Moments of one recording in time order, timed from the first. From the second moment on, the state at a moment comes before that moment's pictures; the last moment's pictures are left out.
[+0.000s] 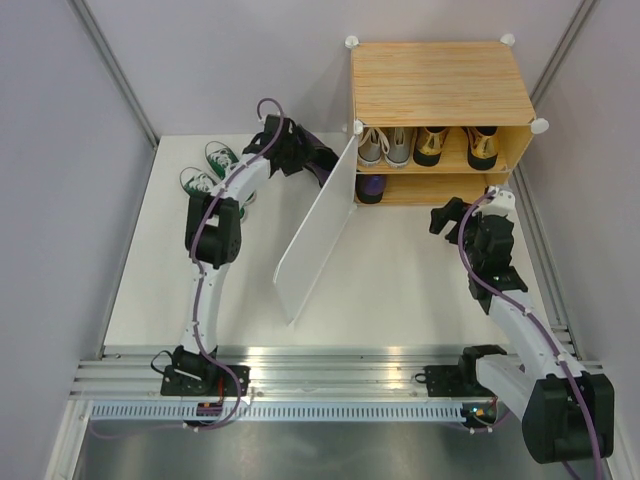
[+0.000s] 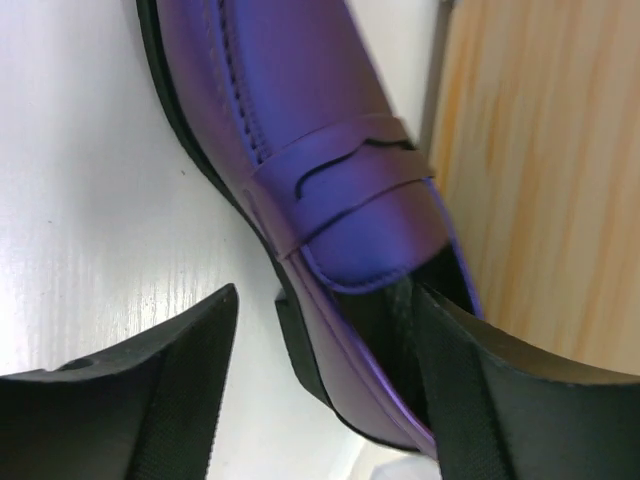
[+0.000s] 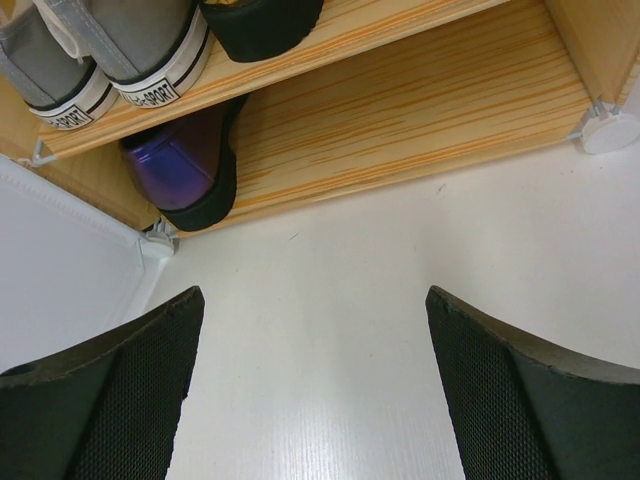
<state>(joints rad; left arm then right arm) -0.30 2.40 2.10 -0.34 0.14 -0.73 0.07 0.95 0.50 0.20 0.05 0.38</state>
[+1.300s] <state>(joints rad) -0.28 1.90 1.44 -0.43 -0.02 -0.67 0.07 0.83 0.50 0.19 -0.14 0.42</state>
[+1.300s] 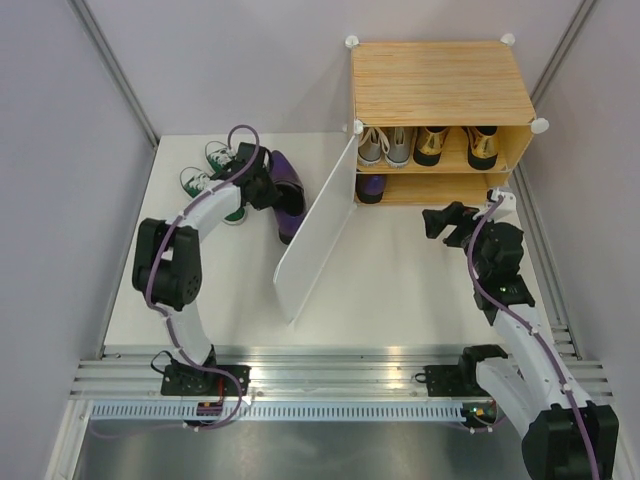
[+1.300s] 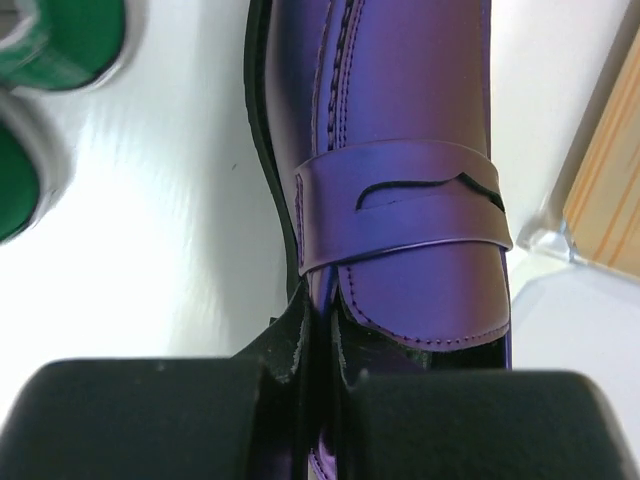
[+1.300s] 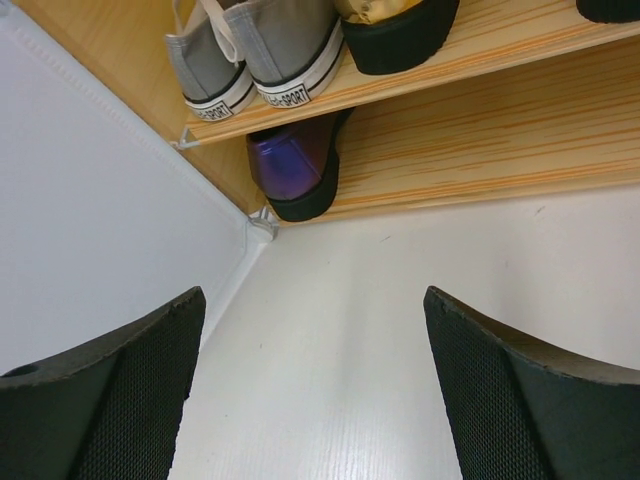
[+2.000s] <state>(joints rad) -0.28 1.15 1.57 -0.68 -0.13 -0.60 0.07 0.61 0.58 0.01 -0.20 0.48</state>
